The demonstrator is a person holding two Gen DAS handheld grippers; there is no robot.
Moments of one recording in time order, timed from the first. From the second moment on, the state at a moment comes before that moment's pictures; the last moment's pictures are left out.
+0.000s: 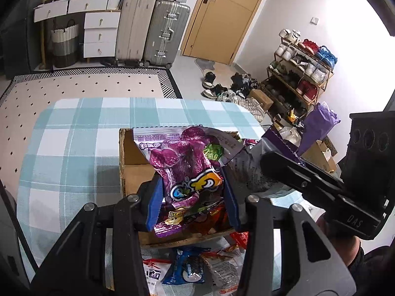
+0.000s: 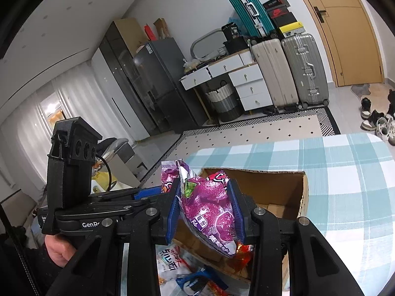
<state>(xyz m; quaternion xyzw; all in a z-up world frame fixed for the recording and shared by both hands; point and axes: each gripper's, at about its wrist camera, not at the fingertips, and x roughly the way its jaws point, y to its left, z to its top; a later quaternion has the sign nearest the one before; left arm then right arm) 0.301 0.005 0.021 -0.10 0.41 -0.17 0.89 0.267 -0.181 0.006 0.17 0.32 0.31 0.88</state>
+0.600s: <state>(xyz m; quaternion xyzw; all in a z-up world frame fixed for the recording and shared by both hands) 0.325 0.004 -0.005 -0.11 0.42 -0.16 0.89 0.285 -0.194 -0.015 0.19 0.32 0.29 0.88</state>
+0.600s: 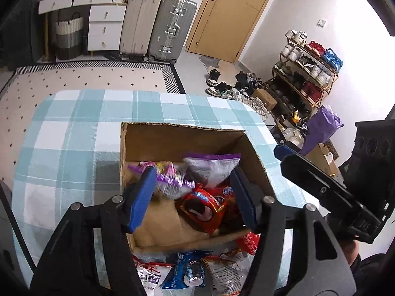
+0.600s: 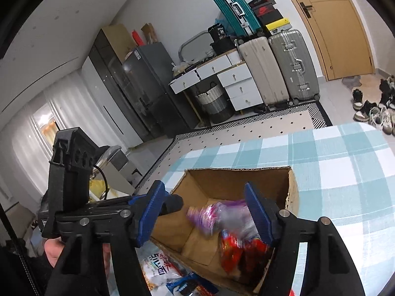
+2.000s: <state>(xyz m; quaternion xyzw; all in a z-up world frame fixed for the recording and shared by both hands) 0.129 -0.004 0.090 -0.03 0.33 -0.11 0.94 0.134 -0.201 0.058 0.13 0.26 0.29 0.91</state>
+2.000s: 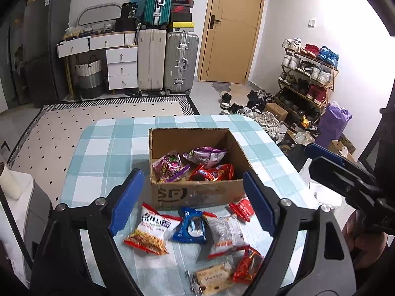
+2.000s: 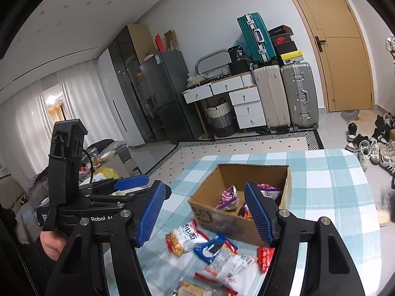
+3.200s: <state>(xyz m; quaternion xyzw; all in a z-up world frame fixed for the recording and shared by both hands) 0.016 0.004 0.034 -0.05 0.33 -0.07 0.94 0.018 -0.207 0.017 0.10 0.28 0.27 0.92</state>
